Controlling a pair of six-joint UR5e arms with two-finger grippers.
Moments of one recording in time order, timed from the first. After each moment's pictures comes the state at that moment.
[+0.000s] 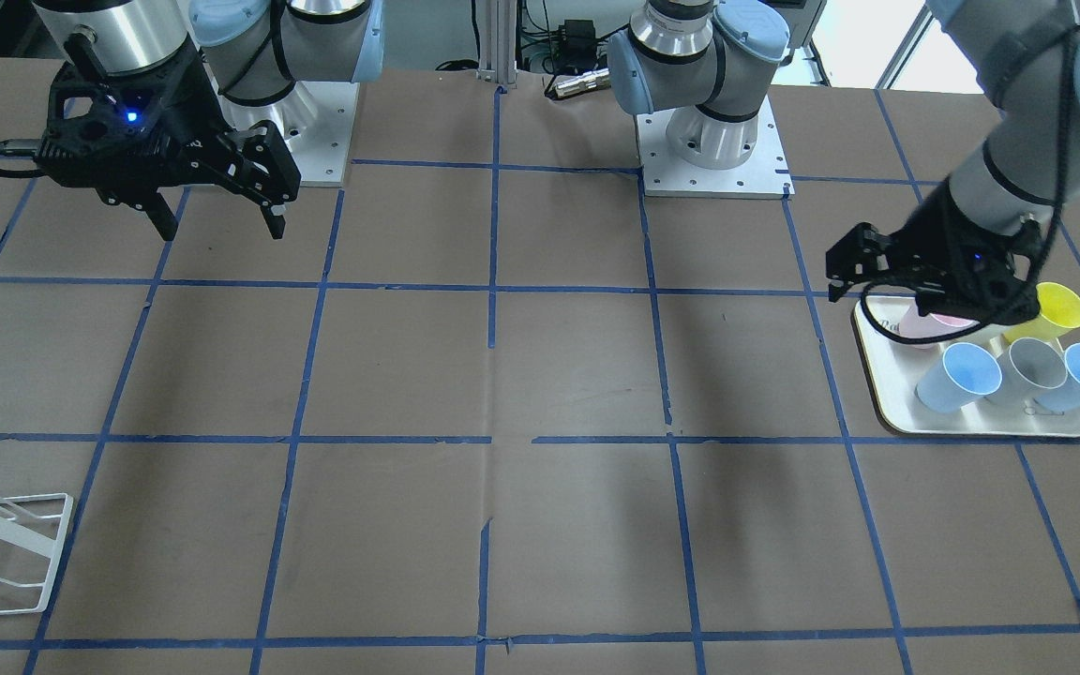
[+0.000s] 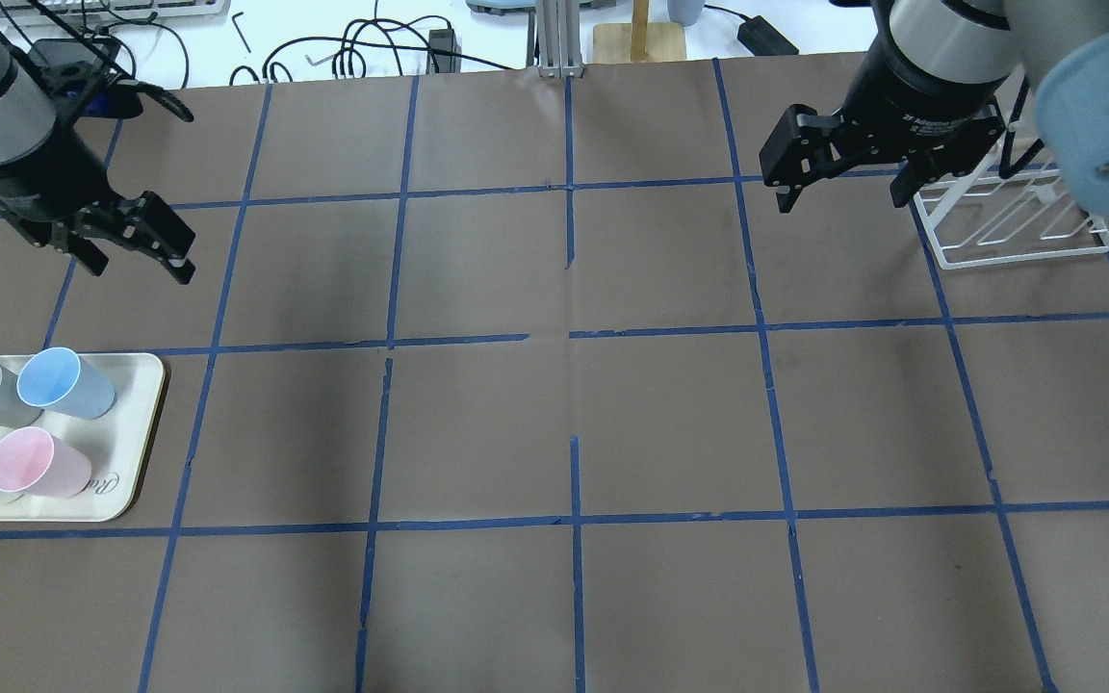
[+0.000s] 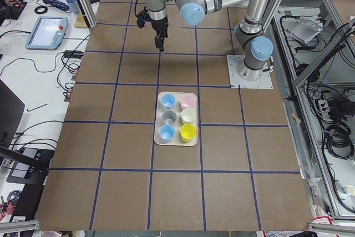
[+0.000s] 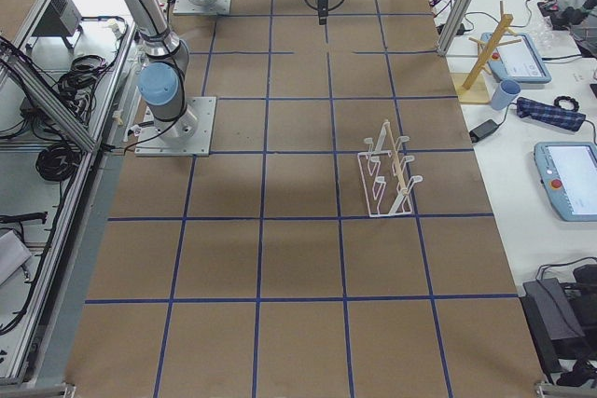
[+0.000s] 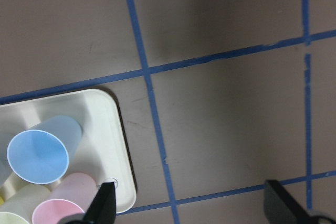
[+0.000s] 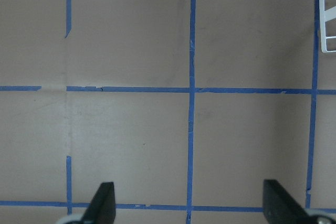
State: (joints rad) left arm -1.33 -1.62 -1.64 -1.53 1.59 0.41; right arm 1.58 -1.61 1.60 -1.66 -1.54 -0.01
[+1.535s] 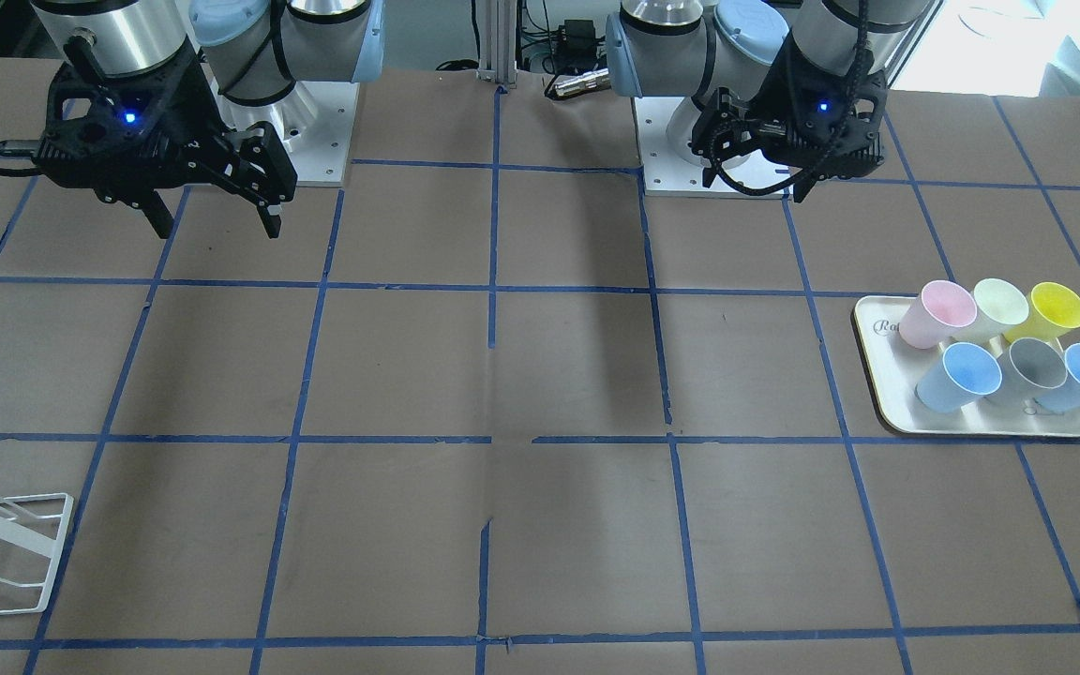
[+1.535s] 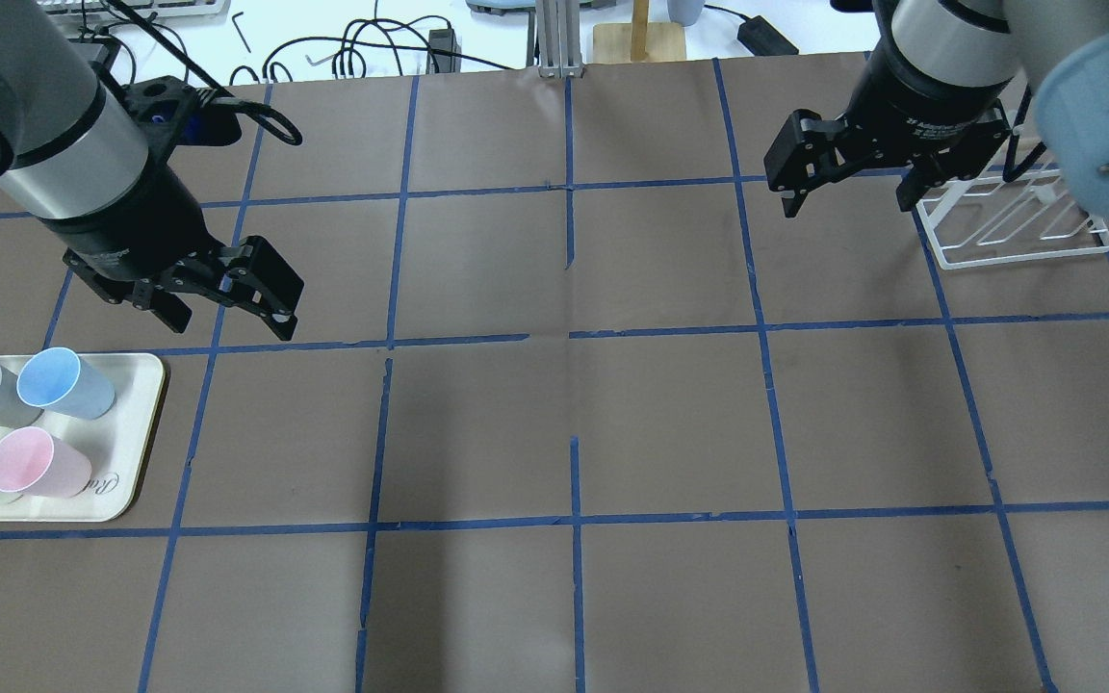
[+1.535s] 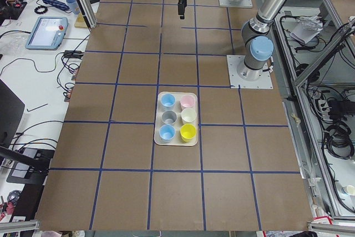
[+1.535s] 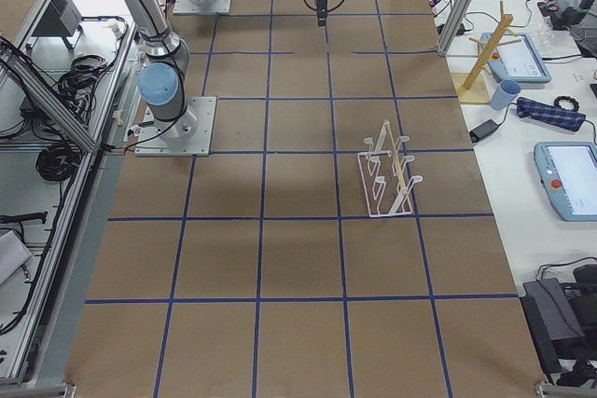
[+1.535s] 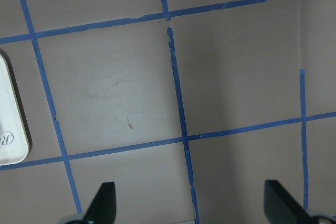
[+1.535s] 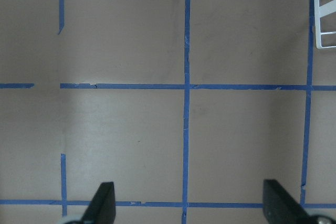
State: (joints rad) left arm -1.51 -1.43 -1.69 -1.68 1.55 0.20; right arm 1.58 -1.61 1.60 -1.64 -1.55 -0.01
